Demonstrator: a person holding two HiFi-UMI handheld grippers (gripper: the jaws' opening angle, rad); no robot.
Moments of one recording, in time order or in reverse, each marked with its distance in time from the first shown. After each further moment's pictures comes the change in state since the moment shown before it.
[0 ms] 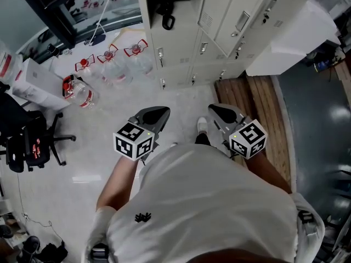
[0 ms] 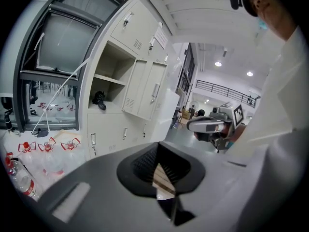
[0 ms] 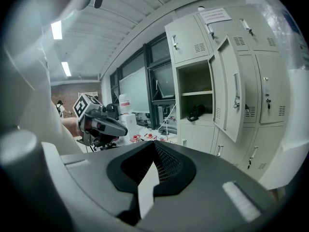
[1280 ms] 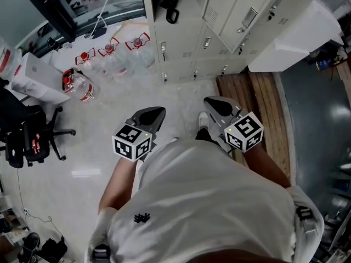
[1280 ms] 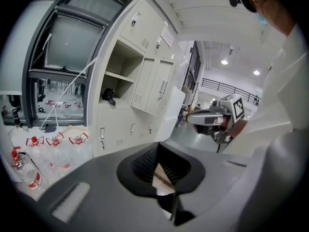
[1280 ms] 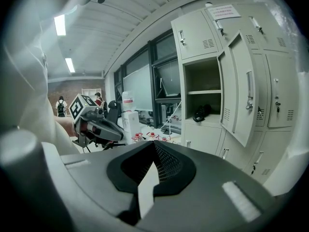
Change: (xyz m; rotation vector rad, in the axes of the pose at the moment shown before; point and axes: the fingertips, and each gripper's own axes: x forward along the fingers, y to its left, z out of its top) left arm -0.018 0.021 -0.026 -0.023 0.017 0.065; right arm 0.033 0.009 0.003 -0.050 0.020 0.028
